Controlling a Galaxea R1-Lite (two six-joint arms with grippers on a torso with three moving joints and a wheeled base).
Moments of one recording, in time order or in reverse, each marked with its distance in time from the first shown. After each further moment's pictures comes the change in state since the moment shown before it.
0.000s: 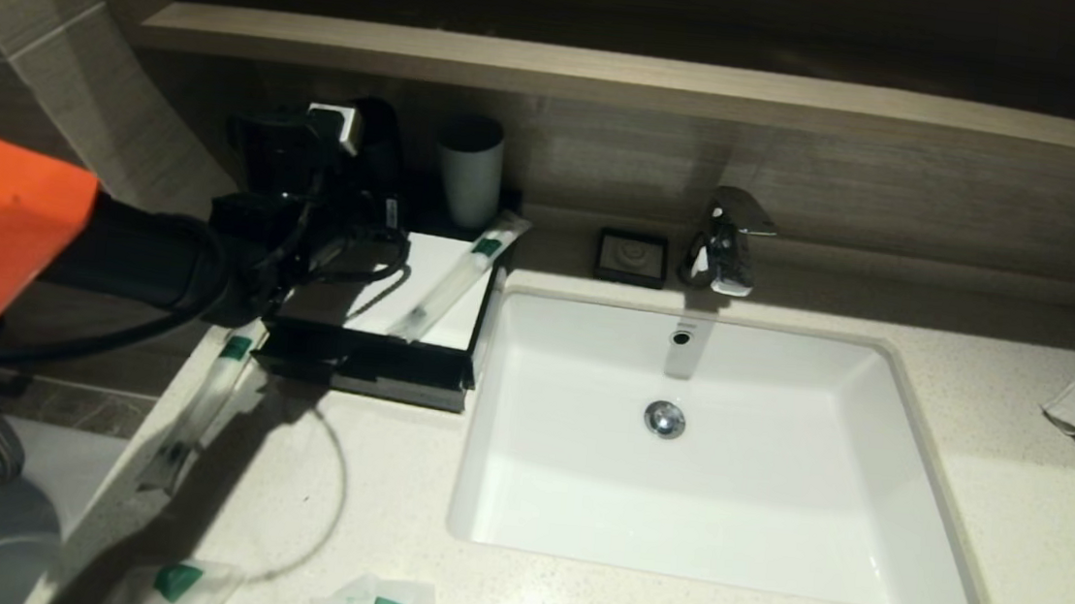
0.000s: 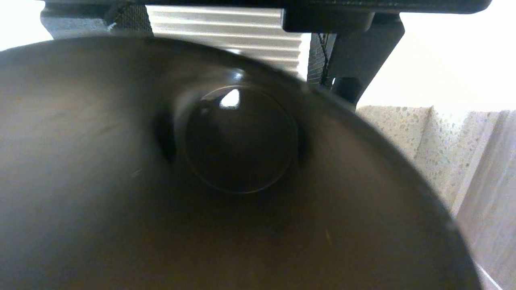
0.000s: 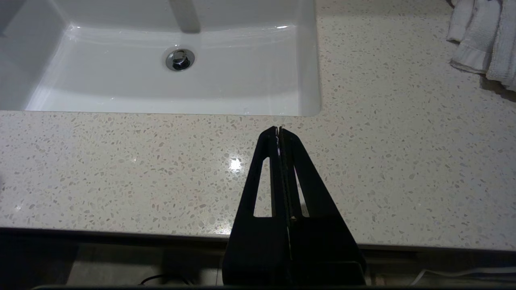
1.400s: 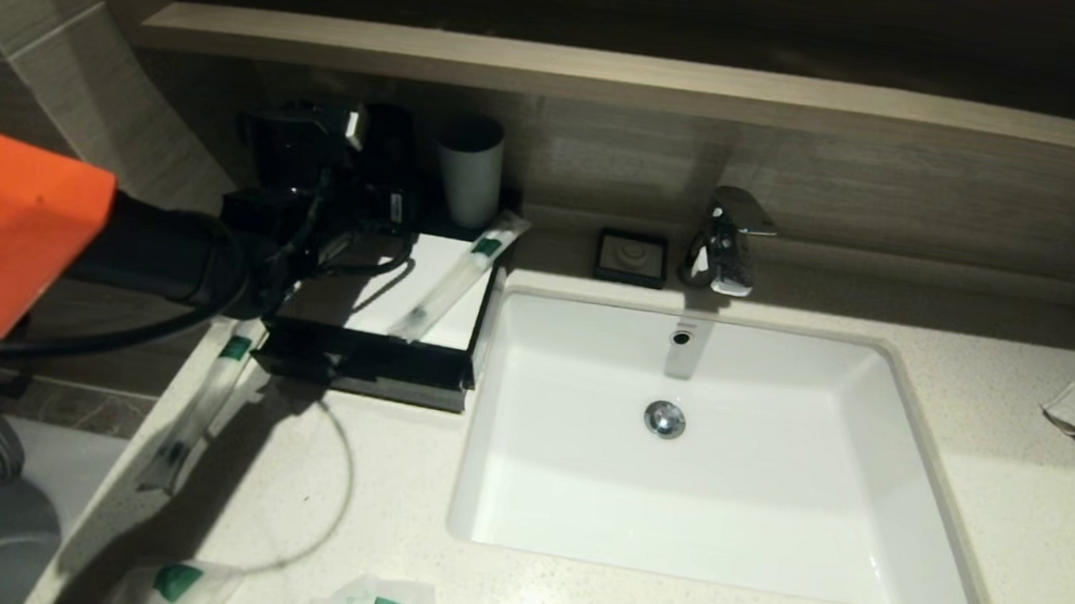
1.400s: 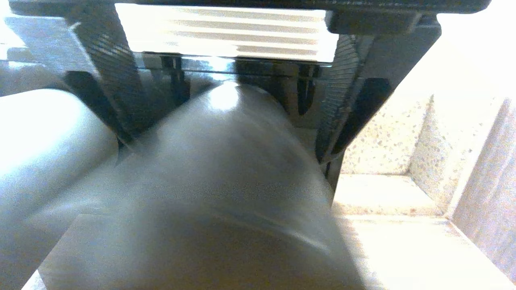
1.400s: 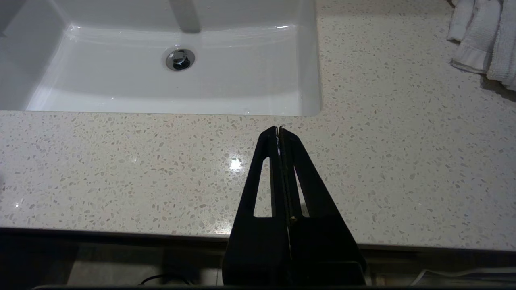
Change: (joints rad) left arm 0.000 0.032 -0.061 0.010 0.011 0.006; right arm 0.000 0.000 0.000 0.000 0.001 0.001
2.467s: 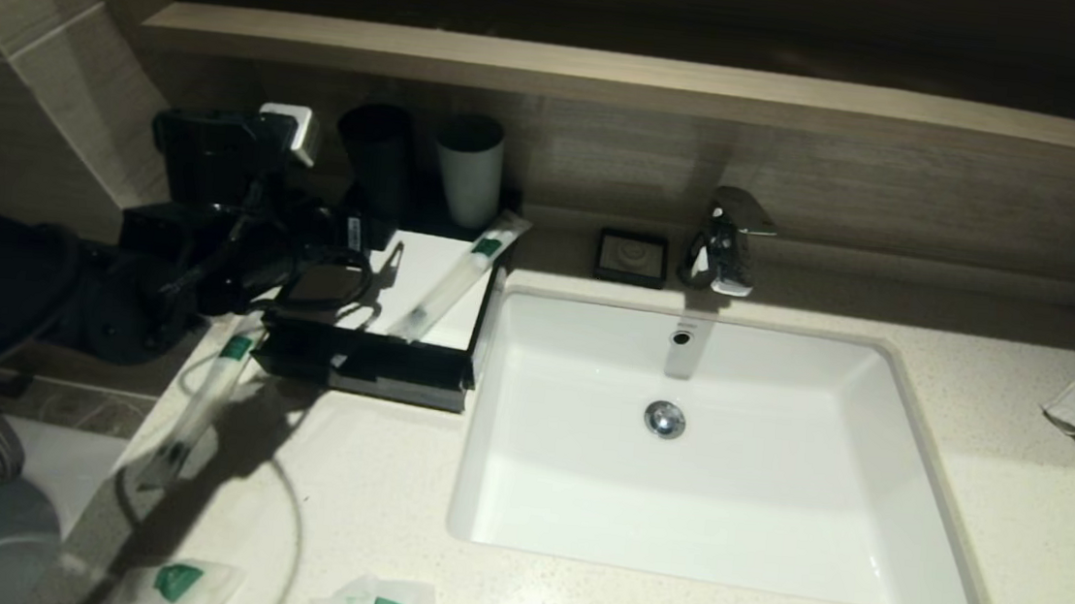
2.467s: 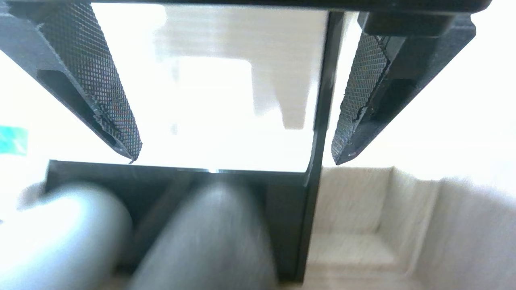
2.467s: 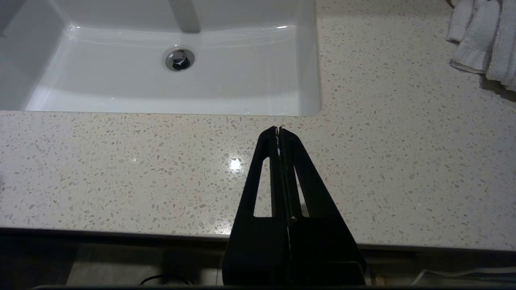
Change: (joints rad) left arm -0.003 -0.255 0.353 -0.003 -0.006 -0.019; right arm 0.000 0.000 0.000 0.000 -0.001 -0.001
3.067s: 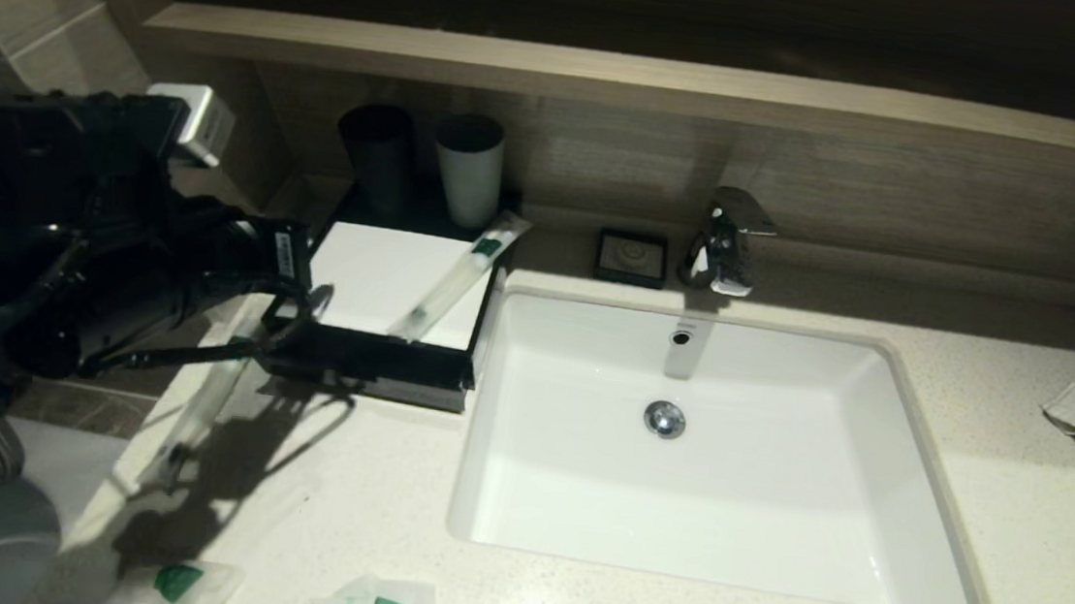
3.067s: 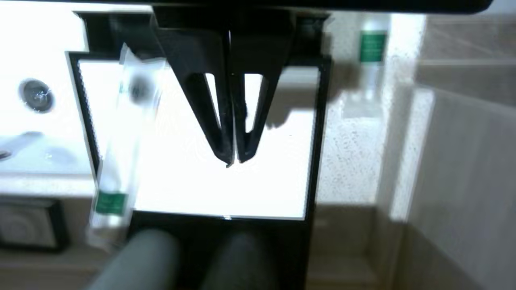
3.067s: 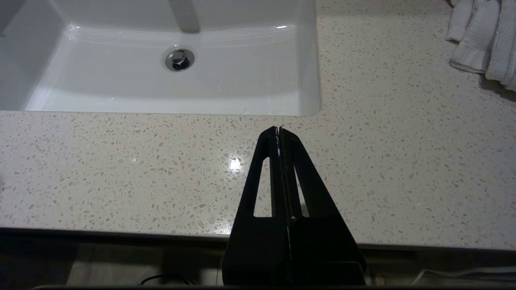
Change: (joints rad) left arm -0.052 -0.319 0.279 0.038 -0.004 -0.034; right arm 0.000 0.000 0.000 0.000 0.000 0.000
